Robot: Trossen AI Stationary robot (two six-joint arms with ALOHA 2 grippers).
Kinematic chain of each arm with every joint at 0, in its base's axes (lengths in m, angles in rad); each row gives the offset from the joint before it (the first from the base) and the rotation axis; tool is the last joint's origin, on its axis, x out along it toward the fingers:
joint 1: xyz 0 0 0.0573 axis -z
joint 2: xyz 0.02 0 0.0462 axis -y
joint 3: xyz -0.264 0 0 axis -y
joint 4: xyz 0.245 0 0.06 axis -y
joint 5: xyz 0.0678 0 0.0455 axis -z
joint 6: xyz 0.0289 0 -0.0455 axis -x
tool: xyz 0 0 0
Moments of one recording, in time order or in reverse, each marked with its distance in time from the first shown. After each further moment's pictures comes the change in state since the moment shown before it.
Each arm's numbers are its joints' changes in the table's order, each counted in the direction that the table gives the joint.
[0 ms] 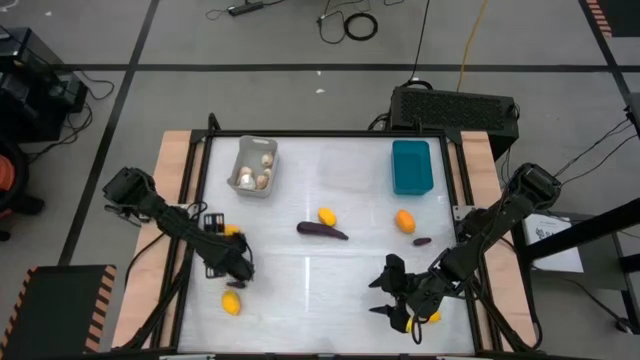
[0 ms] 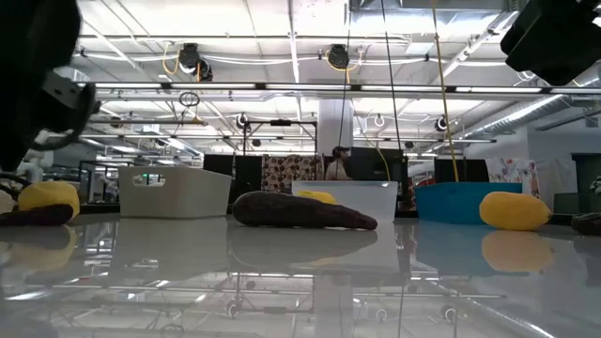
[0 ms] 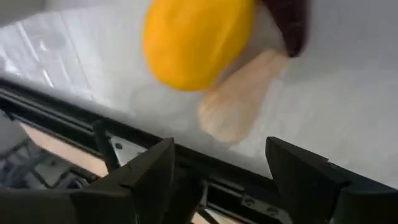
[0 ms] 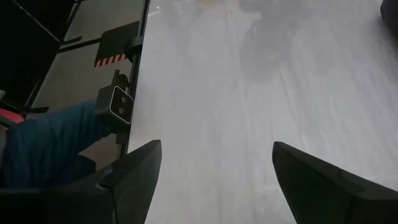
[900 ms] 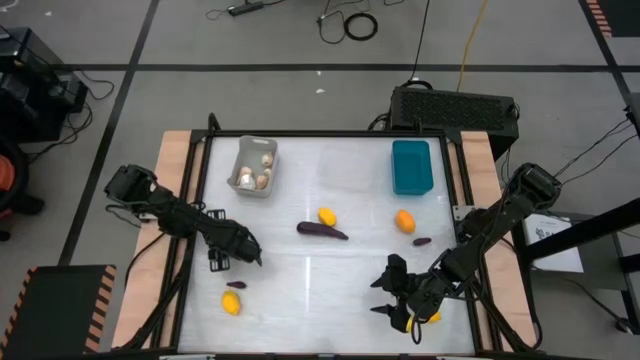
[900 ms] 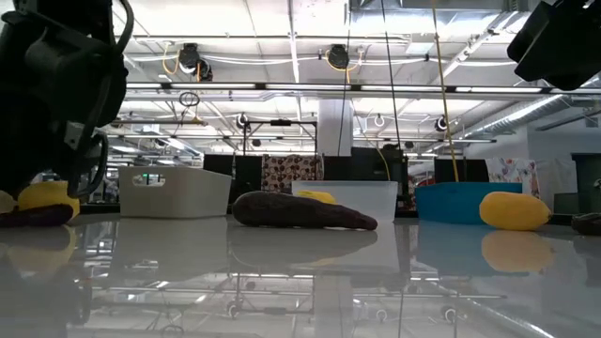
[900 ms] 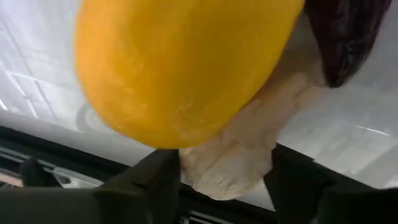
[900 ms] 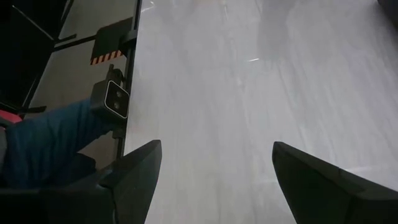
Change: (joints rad) left arm -0.187 0.001 -0.176 0.225 0.104 -0.149; right arm -0.006 0.000 0.000 -0.032 -0.002 -0.044
